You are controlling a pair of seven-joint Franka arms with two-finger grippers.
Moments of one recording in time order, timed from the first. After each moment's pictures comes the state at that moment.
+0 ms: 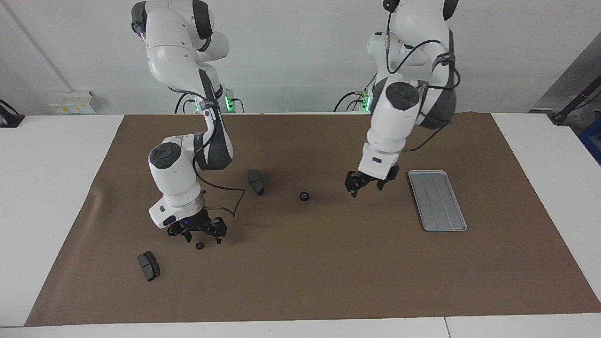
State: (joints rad) left arm -0.29 0.25 -0.05 -1.63 0.01 1.95 -0.56; right arm 0.23 0.50 -0.07 -1.67 0.06 2.37 0.23
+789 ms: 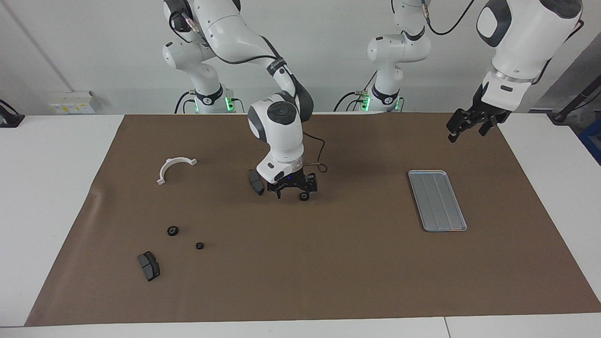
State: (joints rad) left arm 0.00 -0.03 -0.05 -1.64 0.01 1.65 -0.20; right arm 0.64 0.48 -0.07 -1.68 0.05 2.26 0.64
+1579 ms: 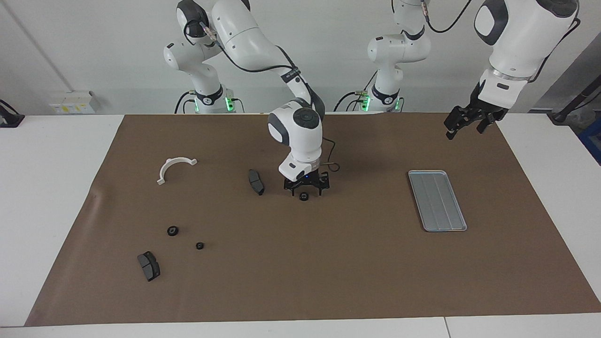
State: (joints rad) left arm 0.00 -0.03 -0.05 -1.67 0.01 1.65 -0.19; right arm 0.70 0.52 -0.08 -1.74 -0.02 2.38 0.68
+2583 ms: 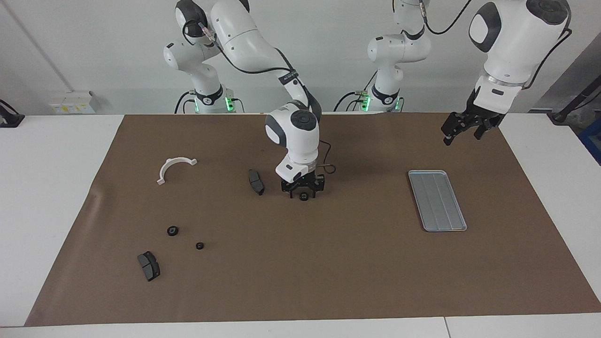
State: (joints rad) left arm 0.00 -0.04 -0.06 -1.72 0.01 1.73 -0.19; right arm 0.70 0.51 -0.08 -1.77 -0.03 2.38 0.68
